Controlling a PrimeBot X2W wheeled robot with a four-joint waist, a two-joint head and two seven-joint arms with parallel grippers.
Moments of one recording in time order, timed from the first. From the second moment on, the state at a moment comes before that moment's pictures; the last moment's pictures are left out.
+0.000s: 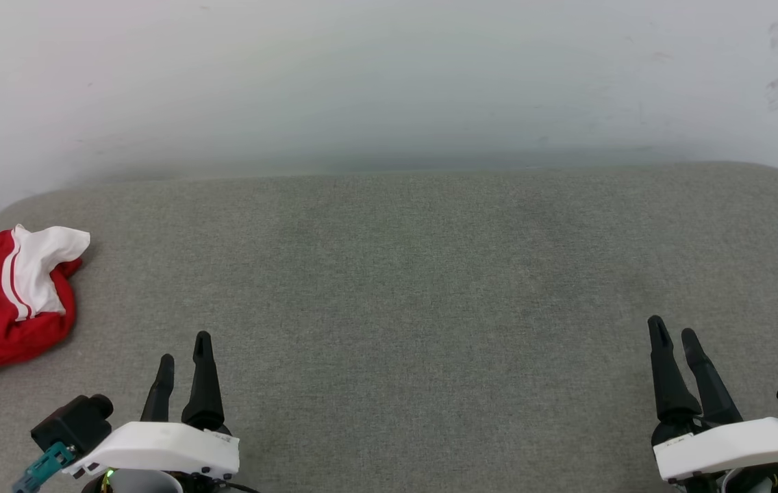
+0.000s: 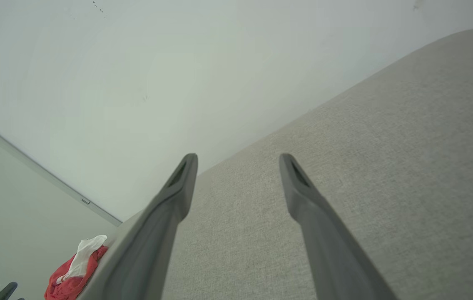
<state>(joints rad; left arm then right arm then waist) 0.02 0.05 0.01 0.03 -0.72 0.06 -0.09 0.01 -0.05 -0.02 0.09 0.70 0.13 -0.09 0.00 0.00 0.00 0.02</state>
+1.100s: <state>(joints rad) 0.08 0.06 -0.06 -0.01 -0.36 0.11 -0.18 0.07 -0.05 -0.01 0.06 0.37 0.13 -0.18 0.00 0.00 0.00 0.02</state>
